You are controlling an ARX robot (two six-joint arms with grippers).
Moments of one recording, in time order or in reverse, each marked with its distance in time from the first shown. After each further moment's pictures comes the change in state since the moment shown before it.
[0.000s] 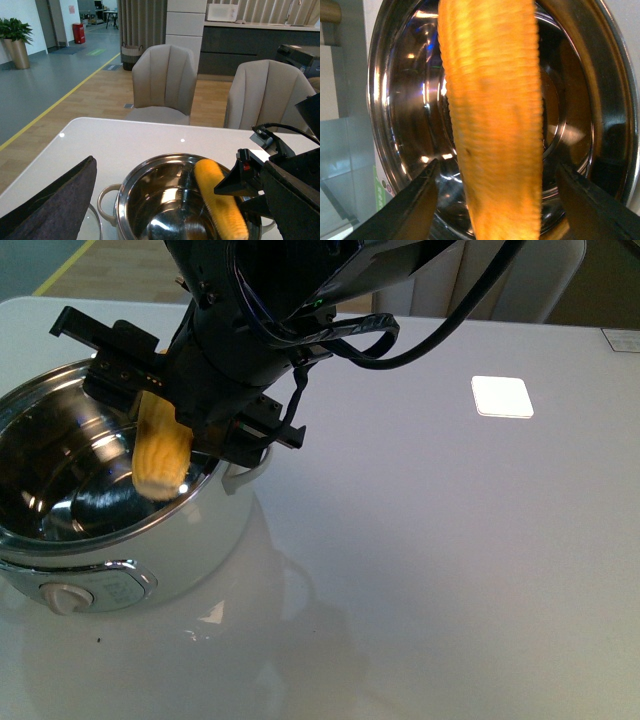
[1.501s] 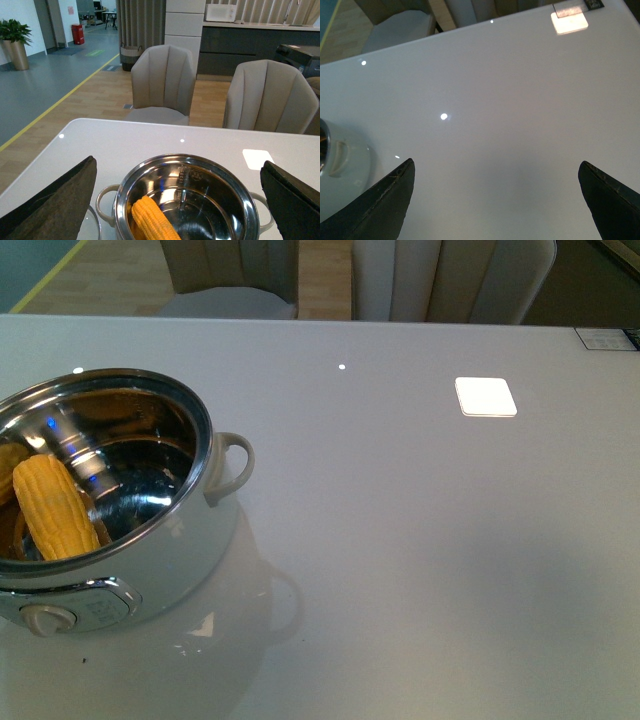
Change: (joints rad) left arm 0.000 0.000 0.000 0.000 0.000 0.000; right arm -0.641 -1.674 -1.110 -0.140 0.336 -0.605
